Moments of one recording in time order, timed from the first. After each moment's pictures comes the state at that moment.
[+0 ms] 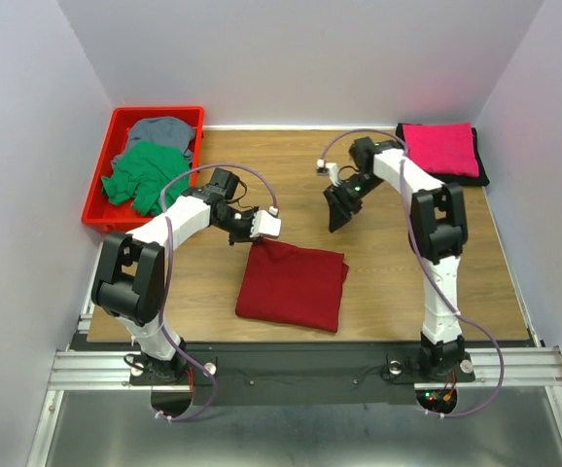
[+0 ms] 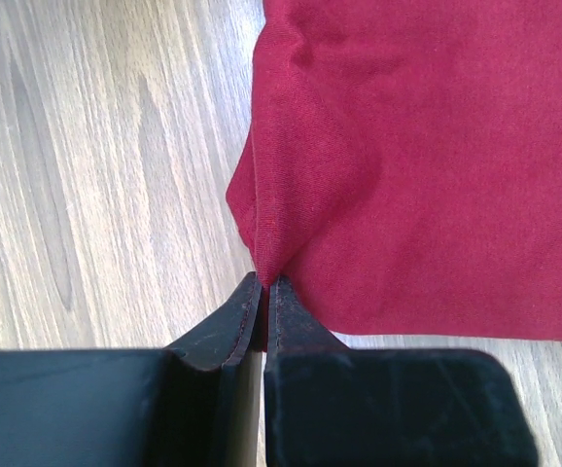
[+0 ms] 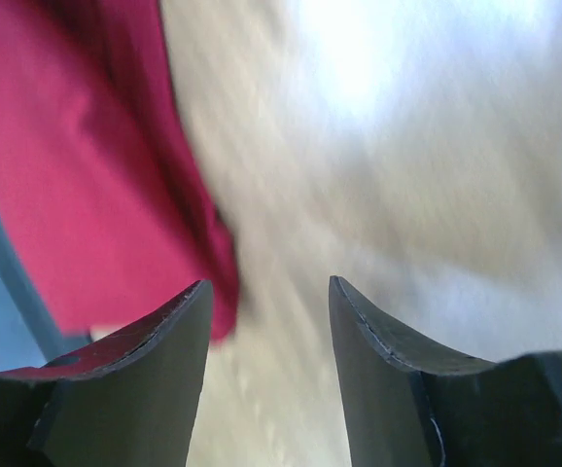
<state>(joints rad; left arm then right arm) -0.38 1.65 1.13 -0.67 0.69 1.31 0.29 2.27 1.91 -1.18 -0.75 -0.61</state>
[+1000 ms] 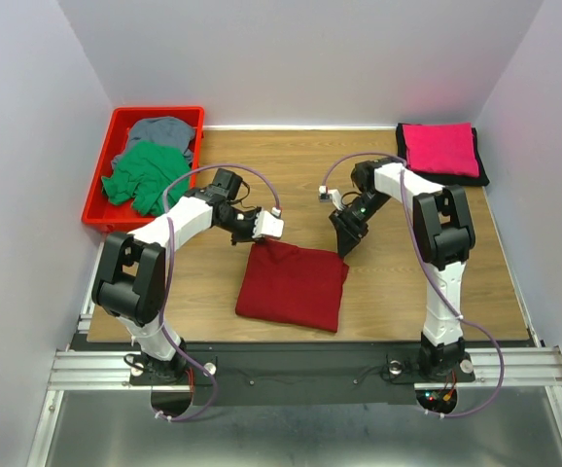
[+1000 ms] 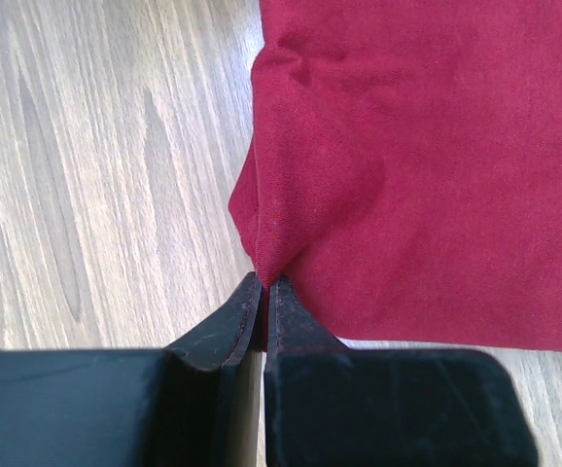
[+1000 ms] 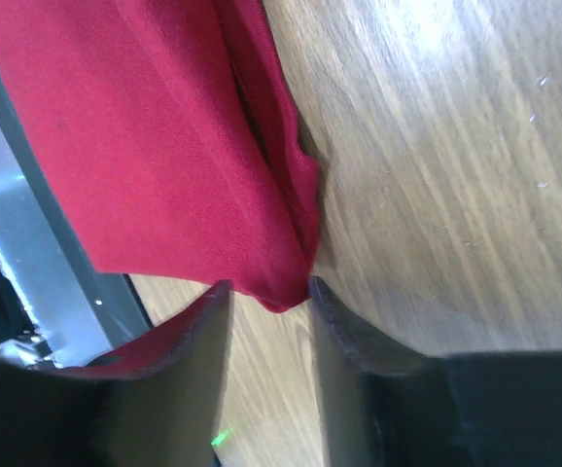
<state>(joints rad) -0.39 1.65 1.13 -0.65 0.69 1.30 0.29 2.16 1.64 -1.25 -0.76 -0.73</state>
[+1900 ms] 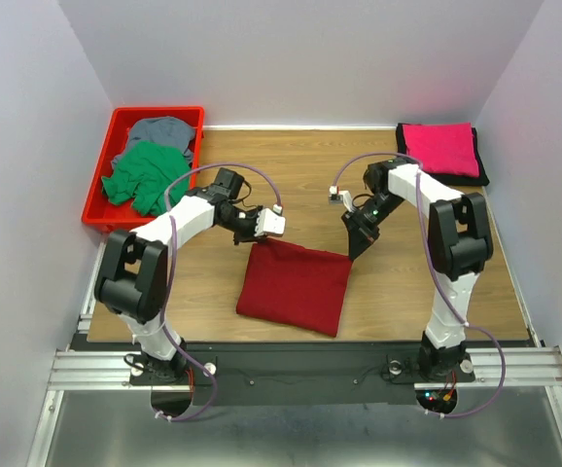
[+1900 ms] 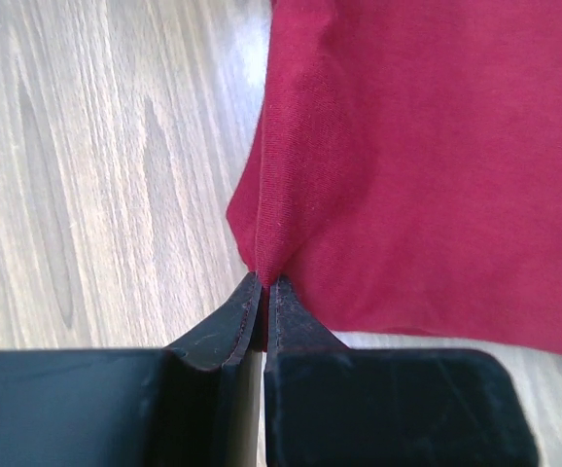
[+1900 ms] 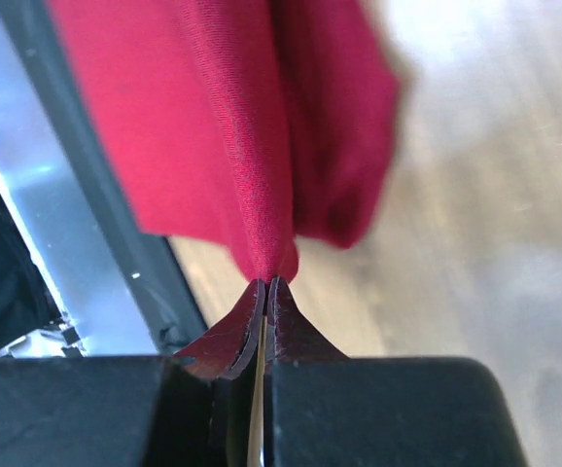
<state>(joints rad) -0.40 1.66 1.13 -0.63 0.70 1.25 0.25 1.98 1.52 -1.33 -0.78 -0.76</state>
